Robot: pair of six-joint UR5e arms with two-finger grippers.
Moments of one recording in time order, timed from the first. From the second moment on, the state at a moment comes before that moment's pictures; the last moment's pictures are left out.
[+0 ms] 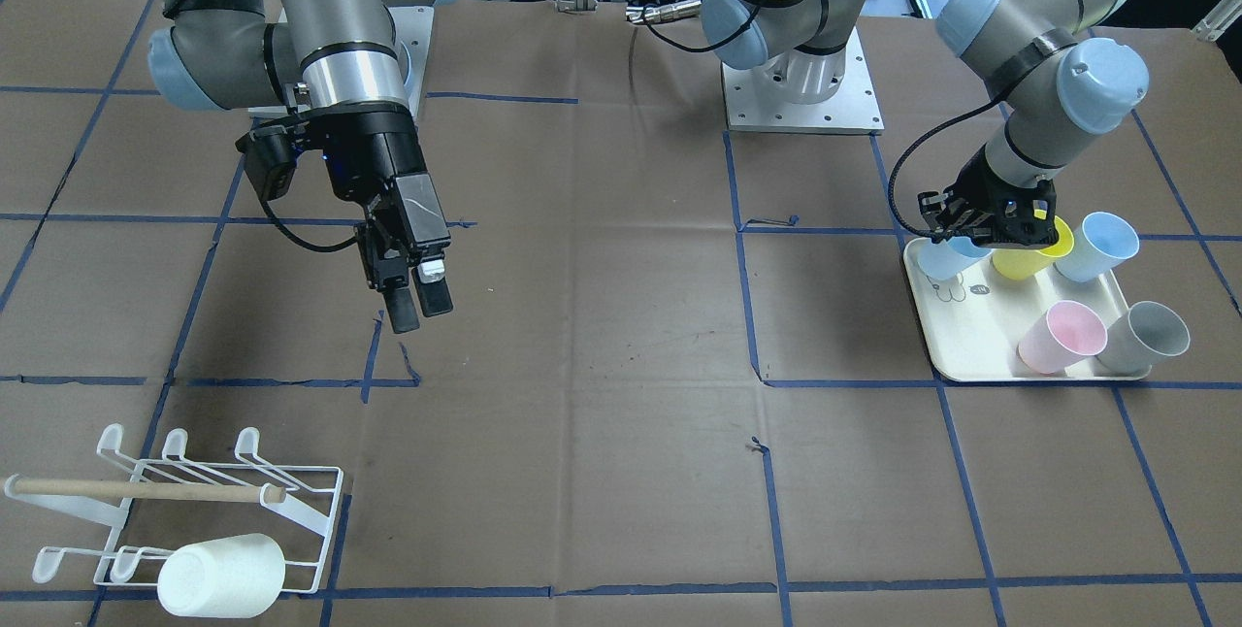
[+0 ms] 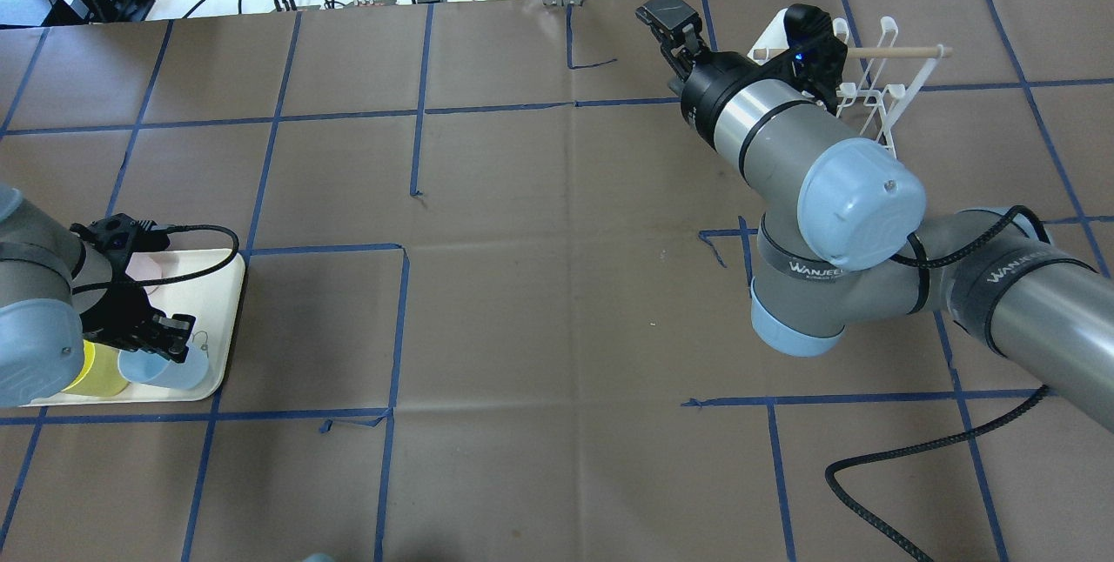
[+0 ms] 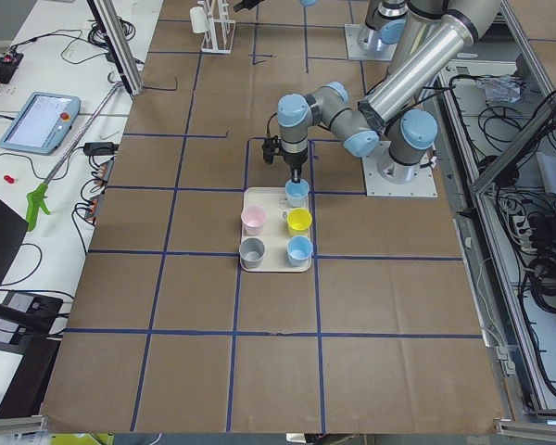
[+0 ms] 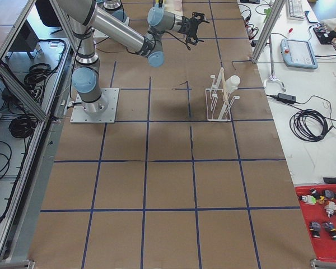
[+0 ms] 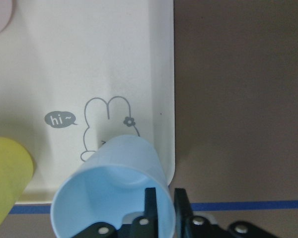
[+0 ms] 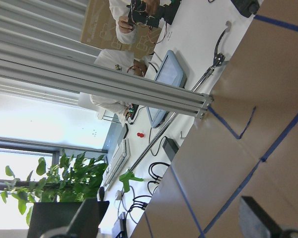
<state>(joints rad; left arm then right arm) -0.99 -1.53 -2.22 -1.02 1.65 0.62 1.70 -1.39 2.13 -3.50 -1.31 1.27</state>
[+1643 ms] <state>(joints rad) -1.27 -1.66 -1.48 -1.44 0.85 0.63 1.70 -1.39 2.17 -3.56 -1.16 1.51</state>
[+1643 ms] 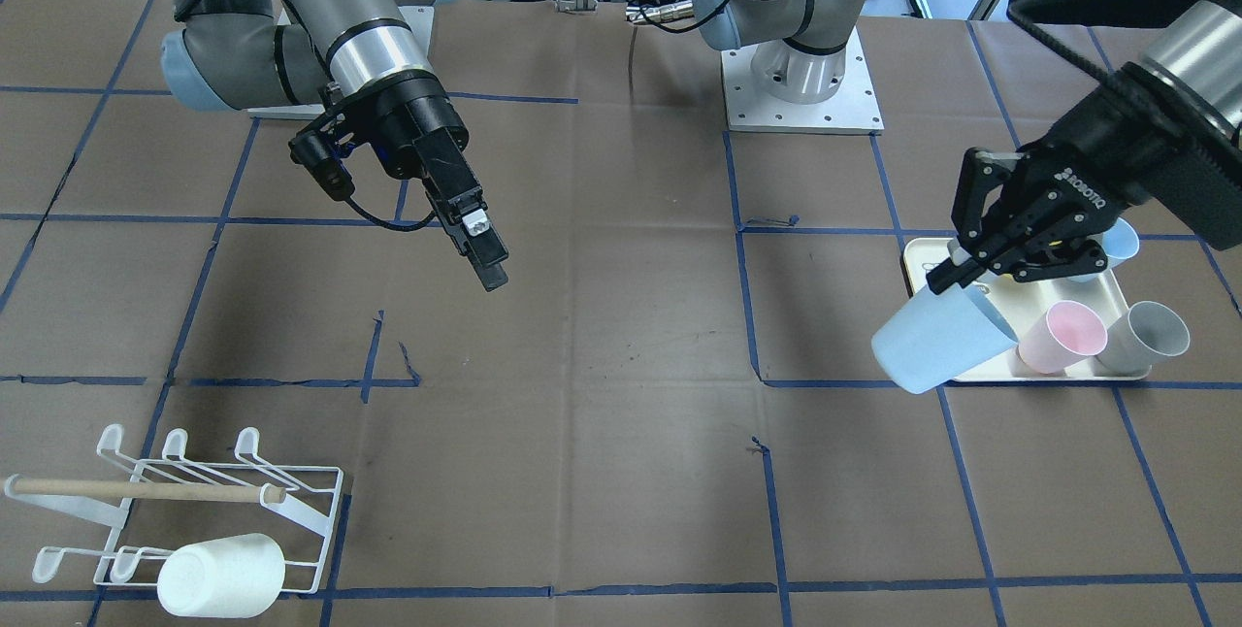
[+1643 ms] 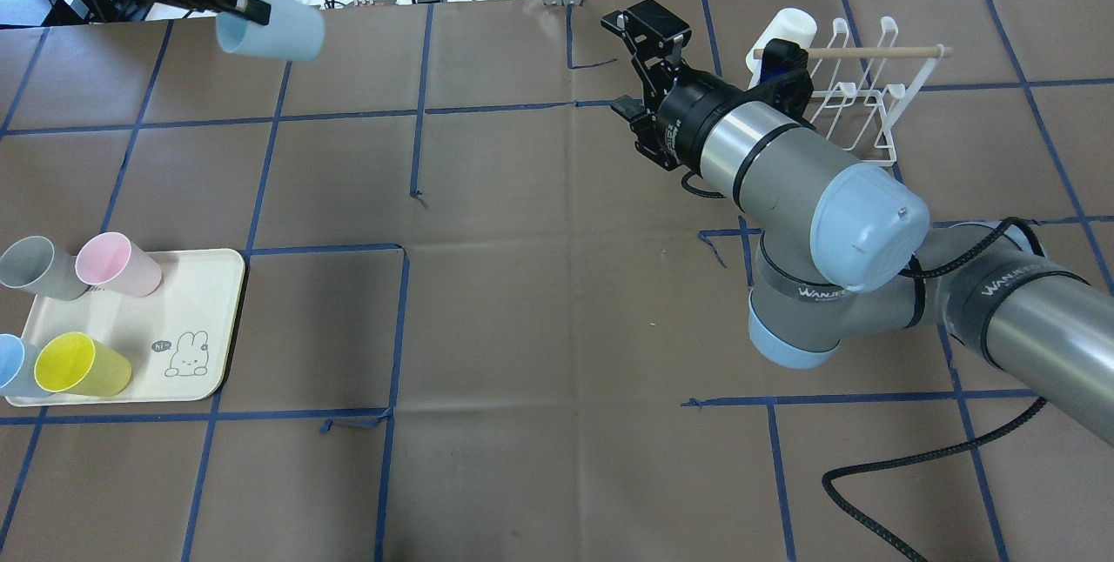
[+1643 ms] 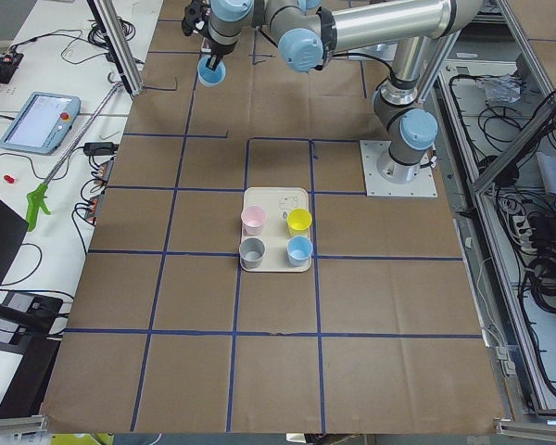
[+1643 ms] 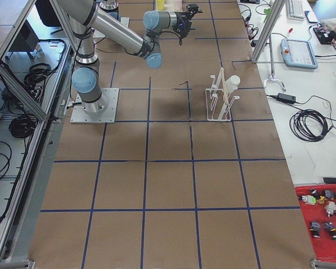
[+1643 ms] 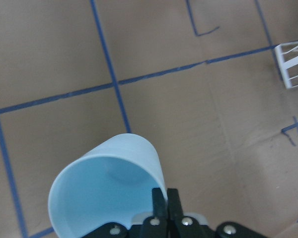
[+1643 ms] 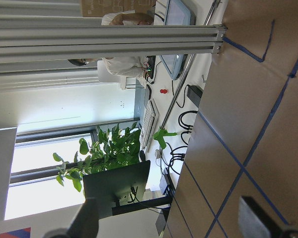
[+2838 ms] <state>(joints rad) -1.39 -1.60 -2.08 -0.44 0.48 0.60 1.73 -1.42 2.19 -3.55 -1.16 1.63</state>
